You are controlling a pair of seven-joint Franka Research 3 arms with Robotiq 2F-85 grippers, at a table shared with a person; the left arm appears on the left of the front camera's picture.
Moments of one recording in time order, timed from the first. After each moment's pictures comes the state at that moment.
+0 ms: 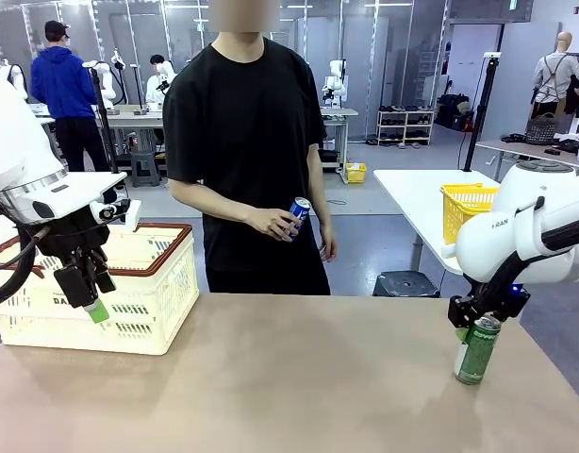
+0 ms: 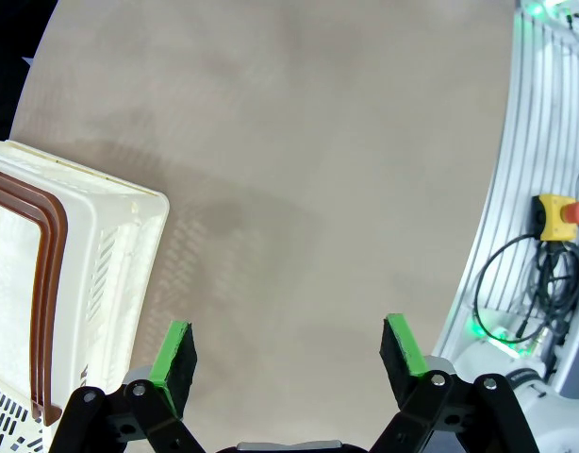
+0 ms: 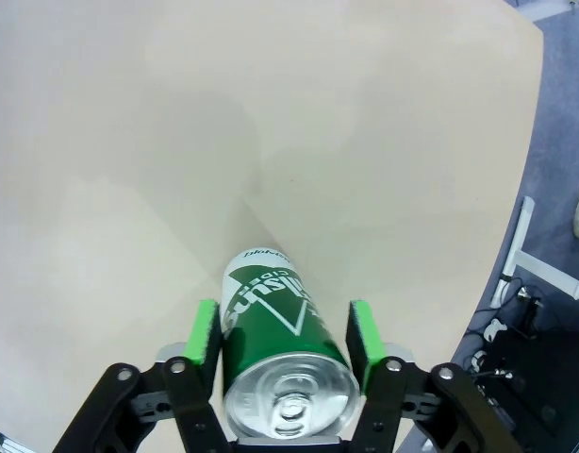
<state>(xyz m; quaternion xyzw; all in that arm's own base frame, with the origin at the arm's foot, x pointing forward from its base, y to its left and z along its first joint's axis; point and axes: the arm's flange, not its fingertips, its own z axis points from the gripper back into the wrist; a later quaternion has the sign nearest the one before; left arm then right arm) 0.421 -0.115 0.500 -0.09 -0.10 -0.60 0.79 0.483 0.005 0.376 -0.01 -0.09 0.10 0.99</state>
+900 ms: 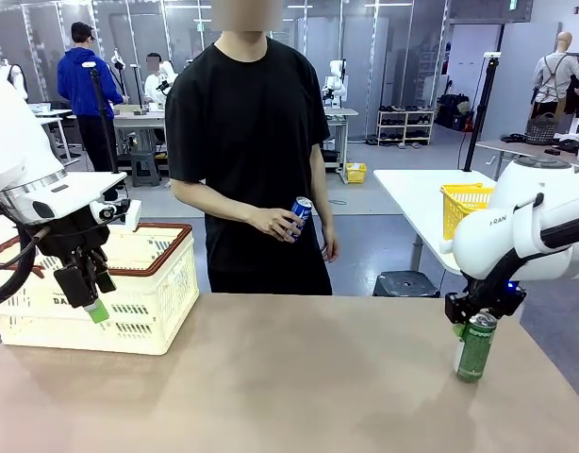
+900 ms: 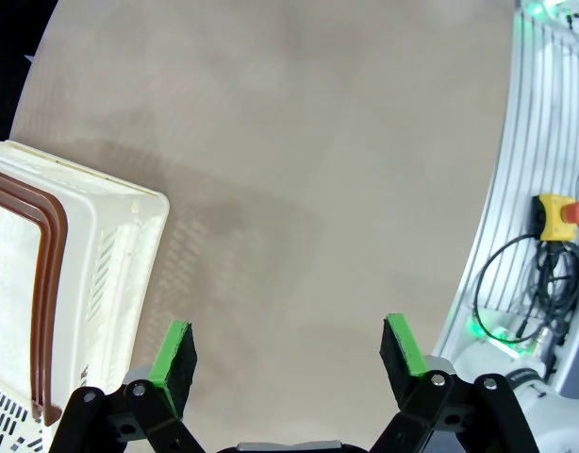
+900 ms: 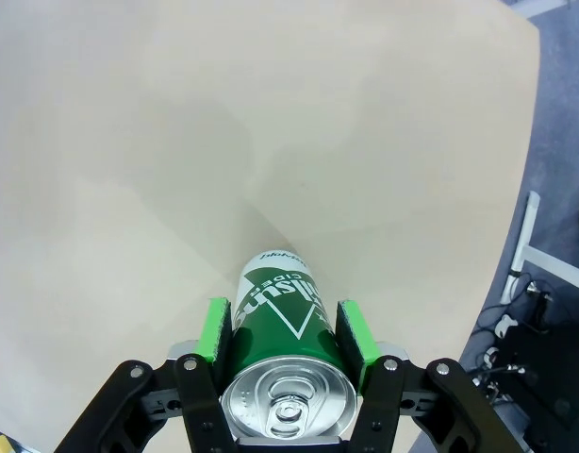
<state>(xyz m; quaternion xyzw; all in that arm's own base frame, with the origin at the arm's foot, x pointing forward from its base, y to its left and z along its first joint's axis) 0.421 -0.115 0.500 -0.09 -0.10 -0.60 0.79 0.481 0.015 0.388 -0.01 -0.10 0.07 0.99</state>
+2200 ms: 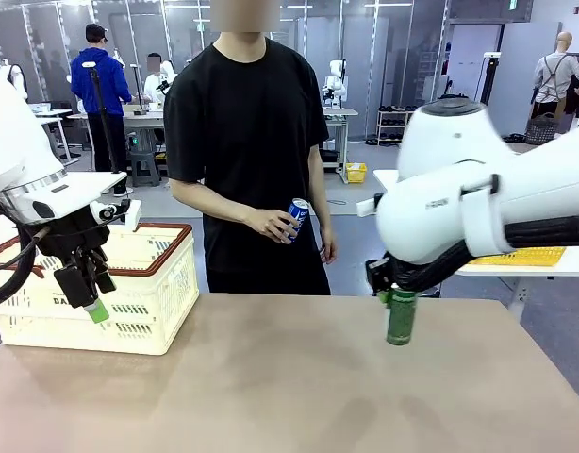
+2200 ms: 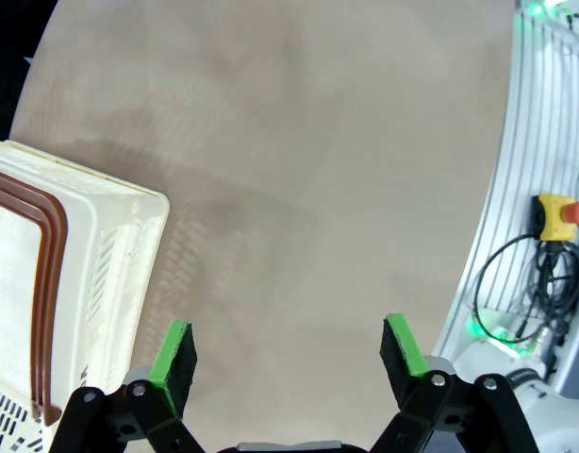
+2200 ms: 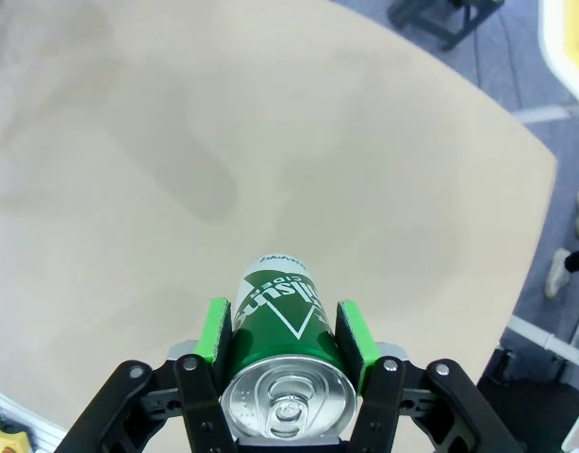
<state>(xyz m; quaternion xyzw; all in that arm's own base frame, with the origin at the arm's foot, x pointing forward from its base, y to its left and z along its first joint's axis) 0.421 -0.115 0.500 -0.09 -0.10 -0.60 0.79 0.455 0.192 0.465 -0.03 -0.15 0.17 0.97</state>
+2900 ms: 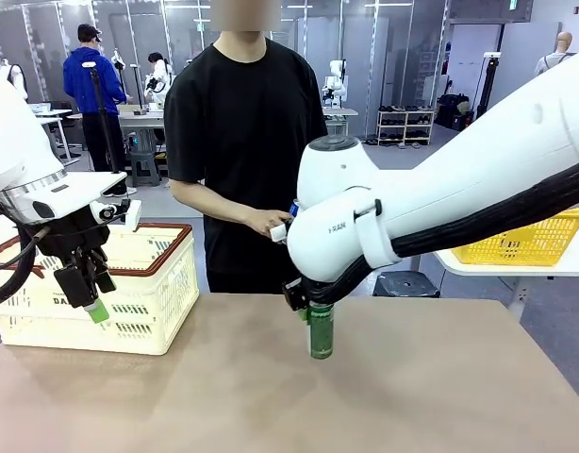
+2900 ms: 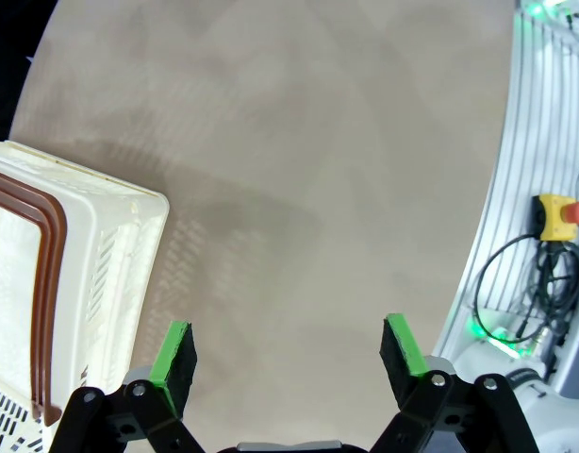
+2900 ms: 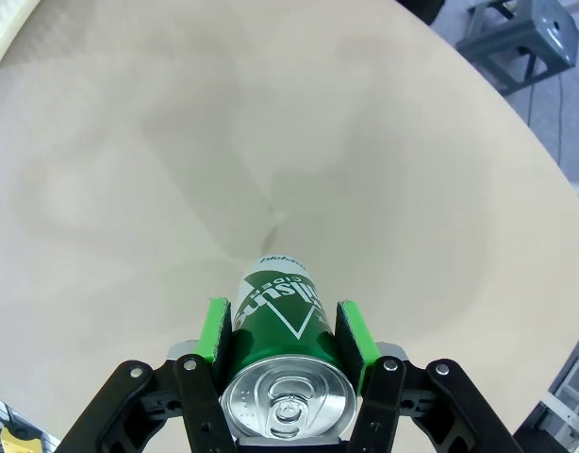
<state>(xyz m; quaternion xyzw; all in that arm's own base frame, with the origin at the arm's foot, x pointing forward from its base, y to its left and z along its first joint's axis) 0.421 -0.116 0.500 -0.09 -0.10 -0.61 0.79 0.485 0.313 0.415 -0.01 -0.13 0.25 0.96</state>
